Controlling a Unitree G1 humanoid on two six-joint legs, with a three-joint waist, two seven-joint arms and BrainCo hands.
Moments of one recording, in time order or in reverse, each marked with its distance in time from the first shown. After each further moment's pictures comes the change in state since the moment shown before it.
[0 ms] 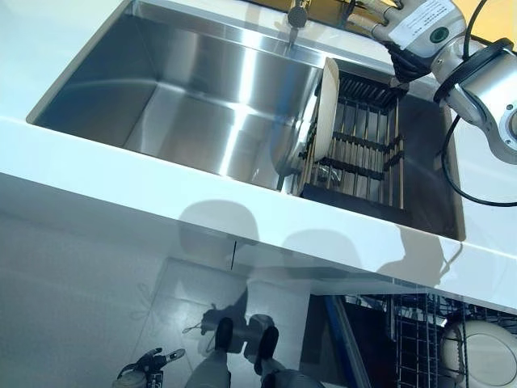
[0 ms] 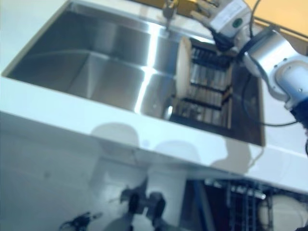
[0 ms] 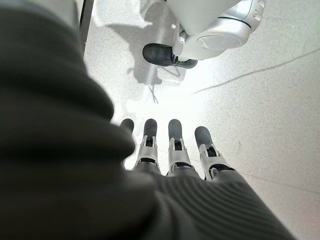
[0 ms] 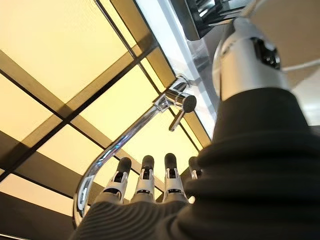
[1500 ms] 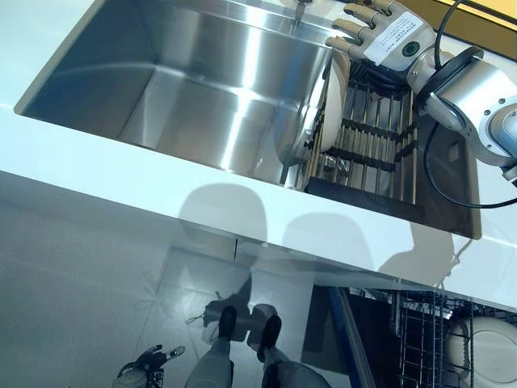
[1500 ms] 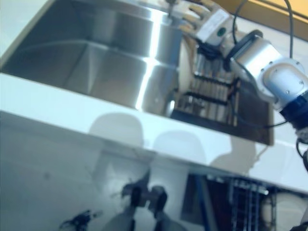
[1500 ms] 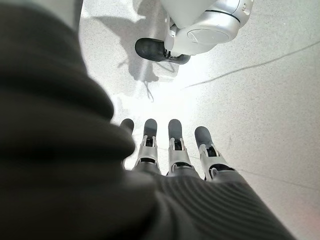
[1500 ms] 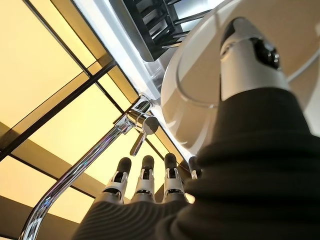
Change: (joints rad) left arm 0.000 -0.001 0.000 -0.006 -0.019 -0.021 0.007; right arm -0.001 0.047 0.007 -0.017 -0.015 -0.022 0.063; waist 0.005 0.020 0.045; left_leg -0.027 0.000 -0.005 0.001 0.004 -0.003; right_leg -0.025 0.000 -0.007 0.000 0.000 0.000
